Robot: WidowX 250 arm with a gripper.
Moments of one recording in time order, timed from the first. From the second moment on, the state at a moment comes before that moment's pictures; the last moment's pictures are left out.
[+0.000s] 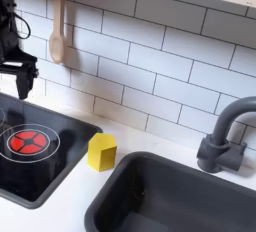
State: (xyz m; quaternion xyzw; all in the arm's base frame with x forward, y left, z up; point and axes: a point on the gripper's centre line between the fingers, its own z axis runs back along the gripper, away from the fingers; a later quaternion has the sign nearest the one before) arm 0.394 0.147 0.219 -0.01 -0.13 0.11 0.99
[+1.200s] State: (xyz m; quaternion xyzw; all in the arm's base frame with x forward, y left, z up) arm 0.395 0.053 0.200 -0.04 -0.11 0.03 0.99
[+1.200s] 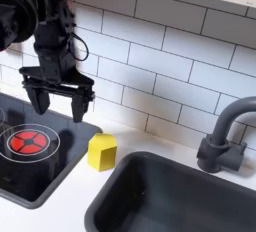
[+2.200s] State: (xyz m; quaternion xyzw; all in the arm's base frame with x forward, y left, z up) arm 0.400 -0.005 0.186 -0.05 -0.10 -0.02 0.99
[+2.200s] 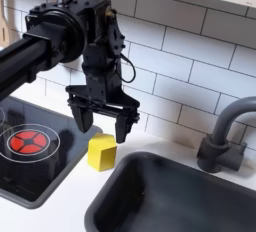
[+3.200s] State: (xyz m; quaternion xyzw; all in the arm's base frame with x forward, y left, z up) arm 0.391 0.002 0.167 -0.05 -0.08 -0.01 1.00
